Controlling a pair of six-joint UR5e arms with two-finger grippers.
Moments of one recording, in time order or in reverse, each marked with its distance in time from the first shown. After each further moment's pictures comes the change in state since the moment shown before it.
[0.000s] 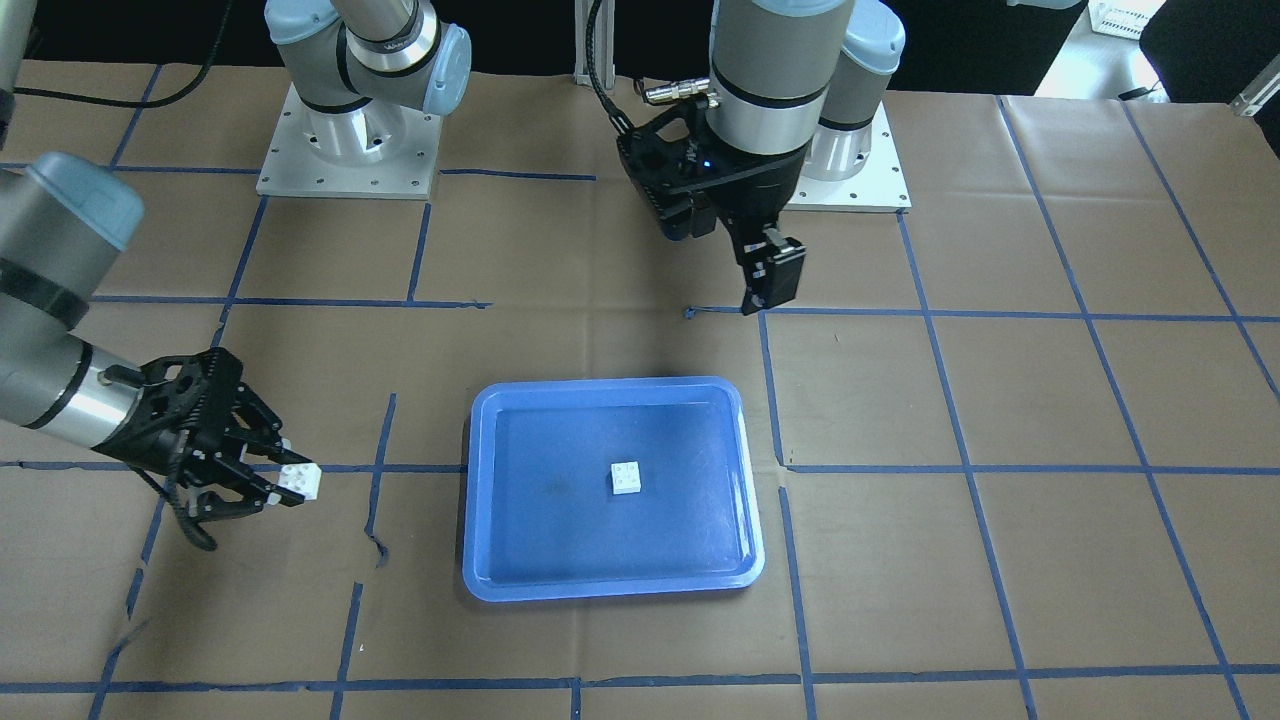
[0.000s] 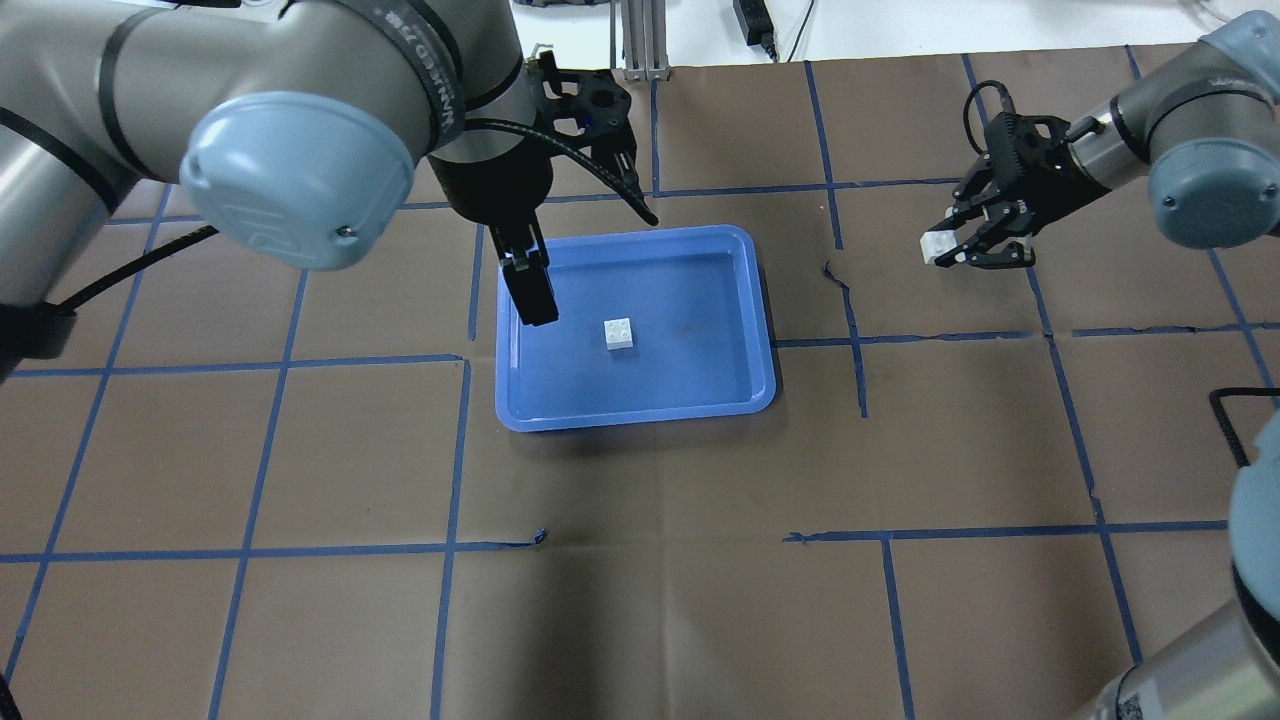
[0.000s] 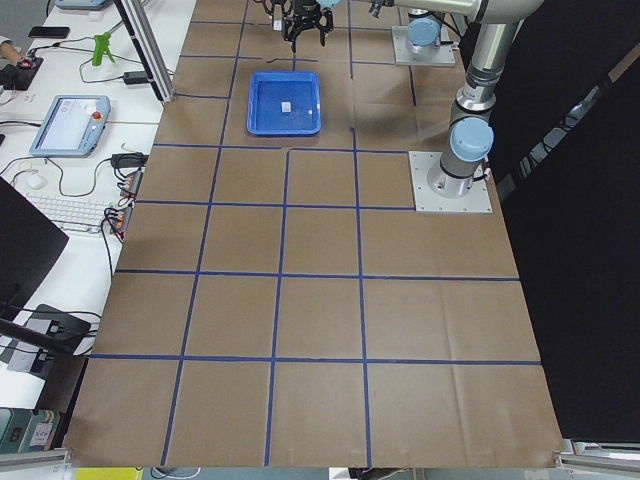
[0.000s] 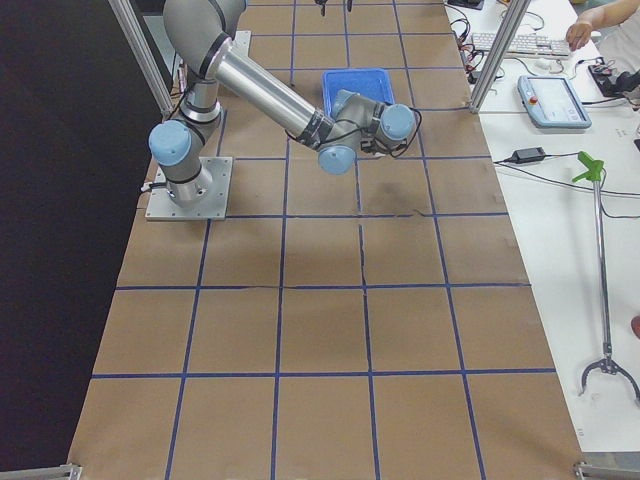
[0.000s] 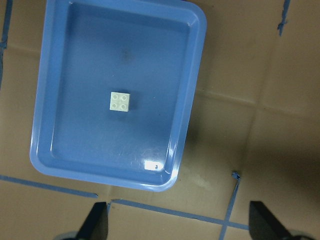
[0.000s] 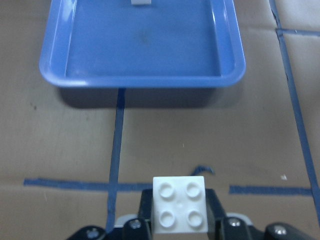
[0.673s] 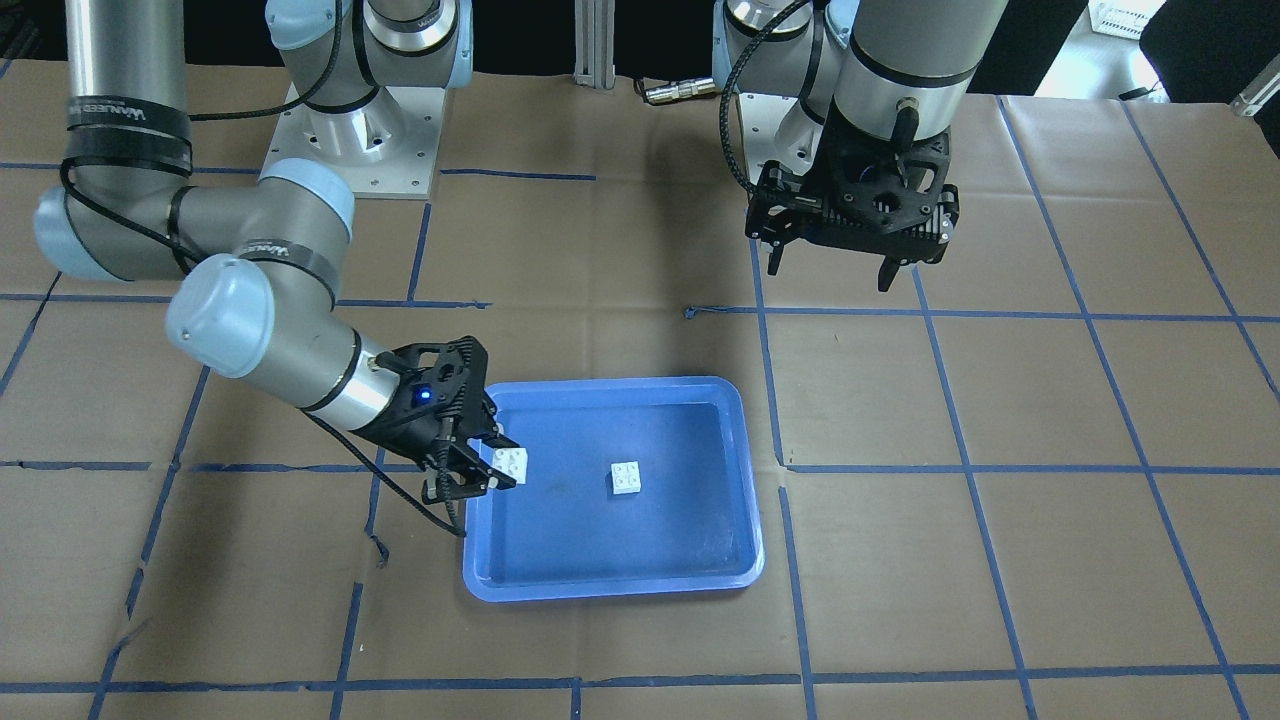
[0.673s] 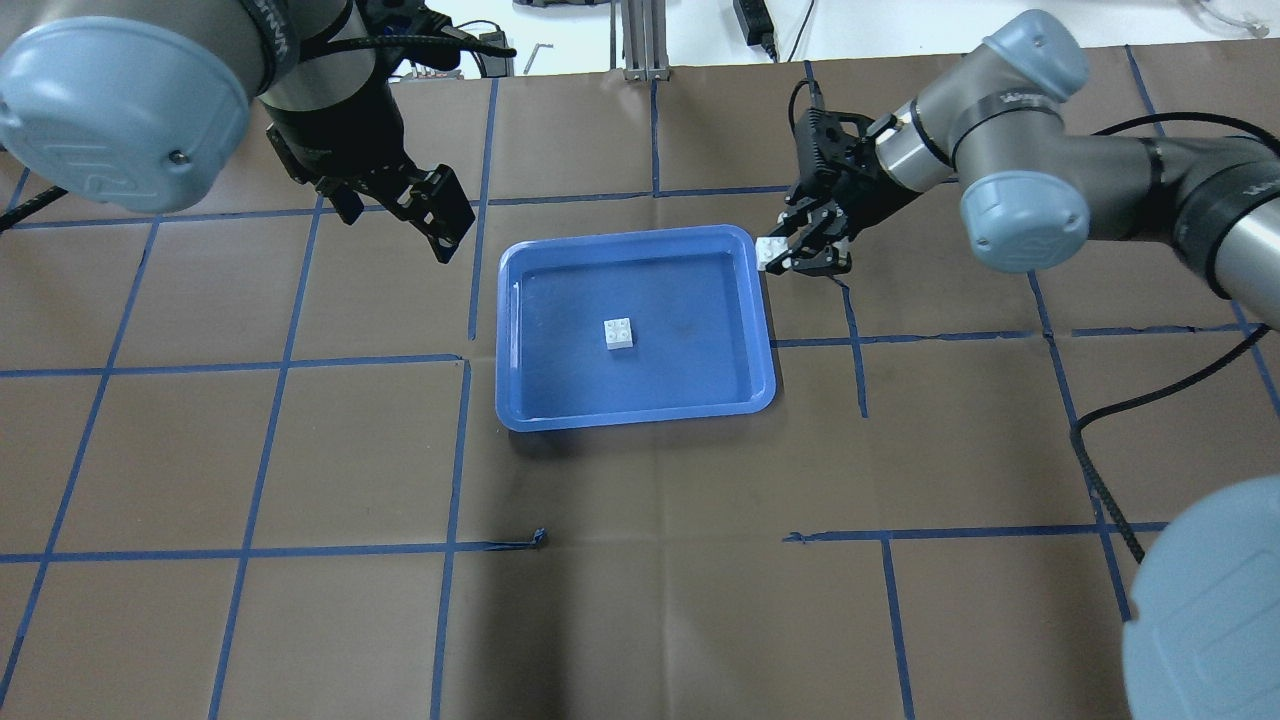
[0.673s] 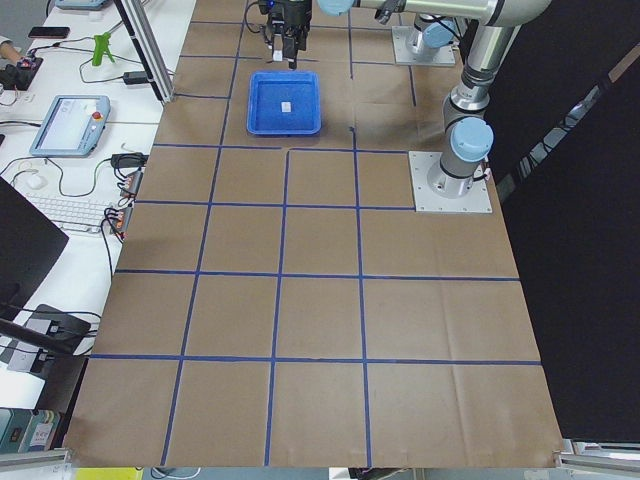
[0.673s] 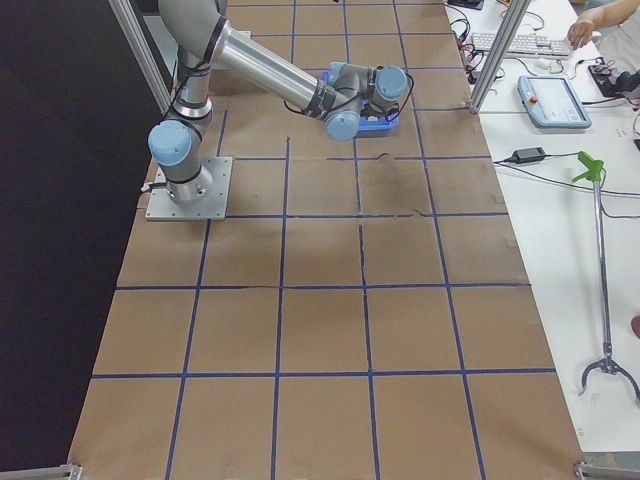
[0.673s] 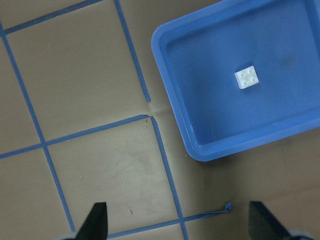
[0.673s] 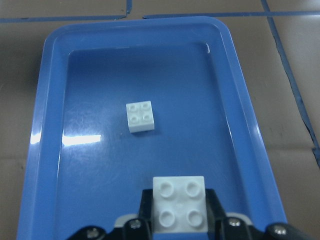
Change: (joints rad) left arm 0.101 0.055 0.009 0.005 0.005 -0.771; right arm 0.319 0.040 0.044 -0.311 0.042 0.468
